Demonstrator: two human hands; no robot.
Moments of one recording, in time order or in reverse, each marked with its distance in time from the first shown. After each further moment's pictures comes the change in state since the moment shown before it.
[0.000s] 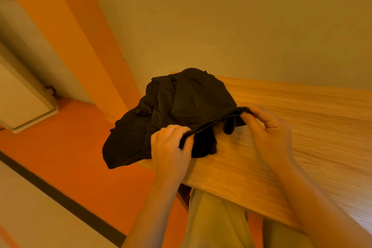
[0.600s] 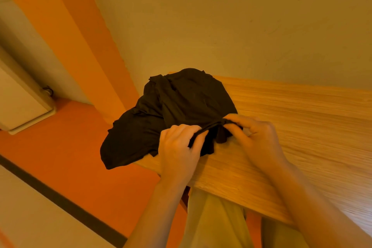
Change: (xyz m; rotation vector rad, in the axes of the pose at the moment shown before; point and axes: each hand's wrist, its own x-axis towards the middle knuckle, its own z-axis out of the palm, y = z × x) left_hand 0.004 0.026 -0.002 -0.043 -0.019 0.094; right_hand -0.005 0.004 0.003 -0.329 -0.204 -0.112
